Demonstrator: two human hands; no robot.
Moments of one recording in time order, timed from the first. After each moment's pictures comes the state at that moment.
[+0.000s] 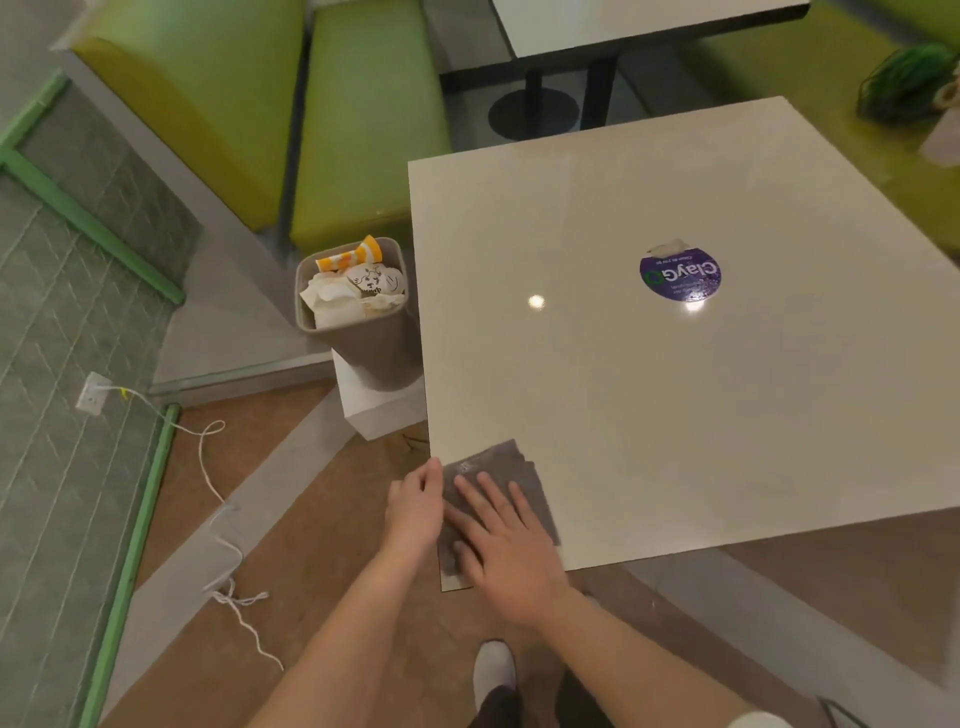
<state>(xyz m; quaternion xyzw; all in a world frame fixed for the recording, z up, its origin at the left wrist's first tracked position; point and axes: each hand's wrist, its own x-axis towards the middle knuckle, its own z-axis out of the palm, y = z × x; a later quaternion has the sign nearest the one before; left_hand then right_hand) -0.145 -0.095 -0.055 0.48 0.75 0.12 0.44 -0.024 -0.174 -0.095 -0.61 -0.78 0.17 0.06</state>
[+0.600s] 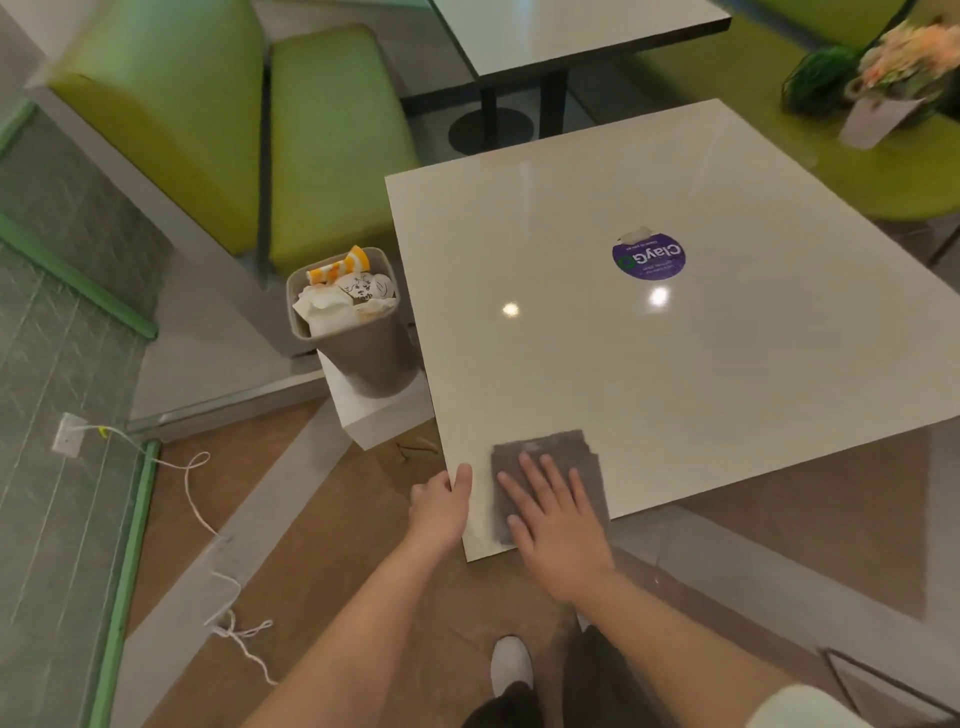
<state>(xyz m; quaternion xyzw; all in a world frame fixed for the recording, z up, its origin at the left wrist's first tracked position) -0.157 -0.115 -0.058 0.55 0.69 0.03 0.47 -0.014 -0.210 -0.092 -0.73 -0.67 0.14 0.05</state>
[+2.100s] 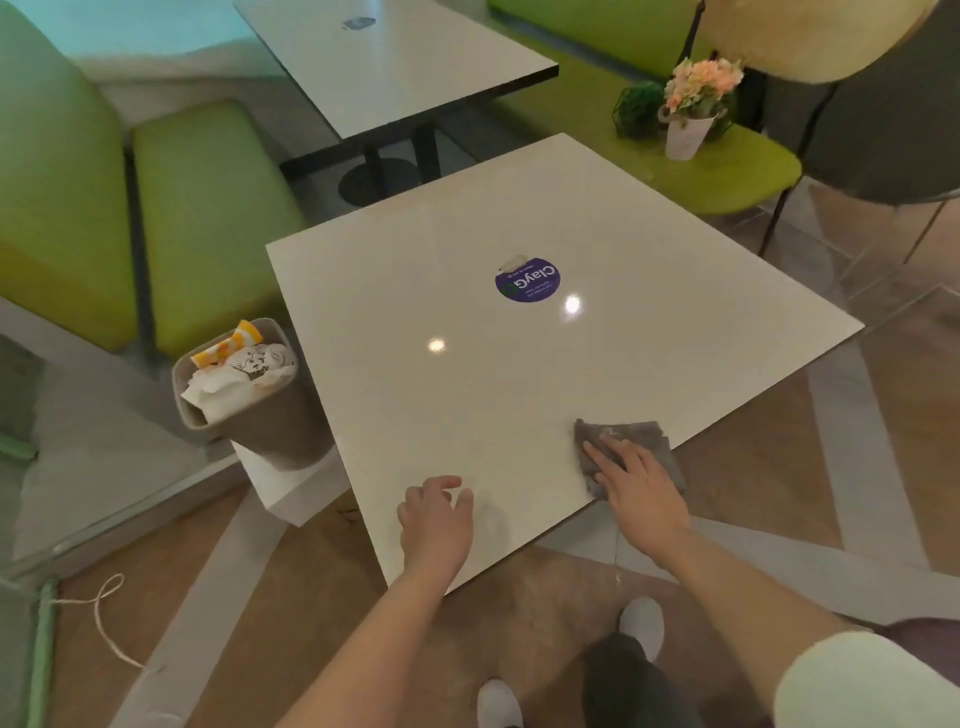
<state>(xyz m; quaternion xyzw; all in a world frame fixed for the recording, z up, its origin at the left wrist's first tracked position) -0.068 -0.132 -0.036 0.69 0.62 0.07 0.38 0.160 -0.257 -0.086 -0.85 -0.50 0.13 0.08</state>
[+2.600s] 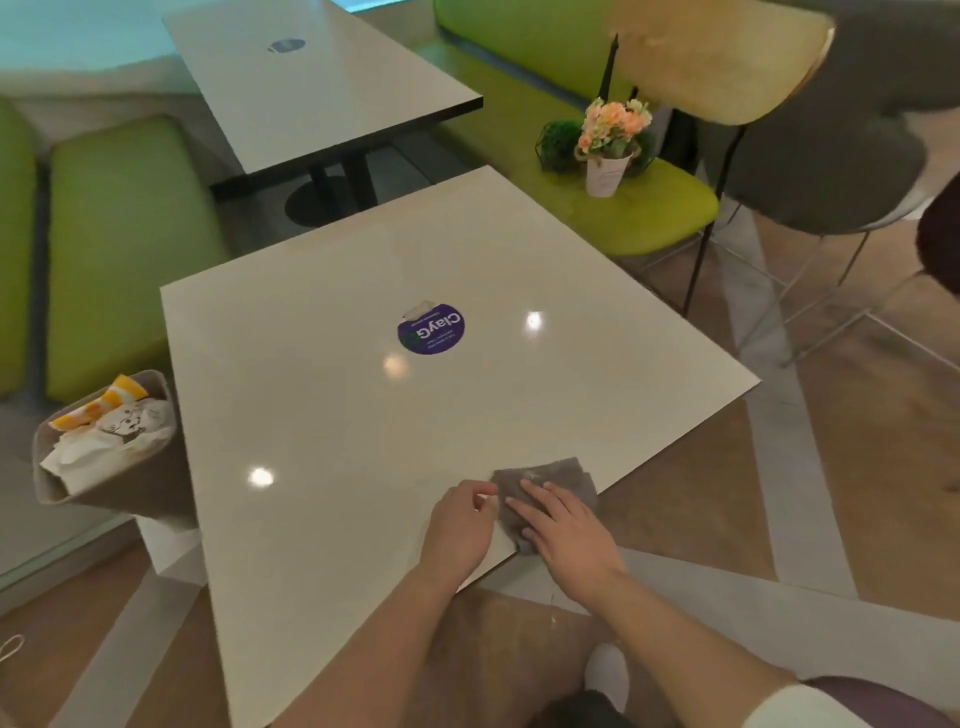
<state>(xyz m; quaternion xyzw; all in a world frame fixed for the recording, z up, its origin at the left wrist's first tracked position) 0.125 -0.153 -0.035 0.73 0.51 0.04 0.46 0.253 -0.269 -0.085 -0.79 -0.59 0.13 0.08</state>
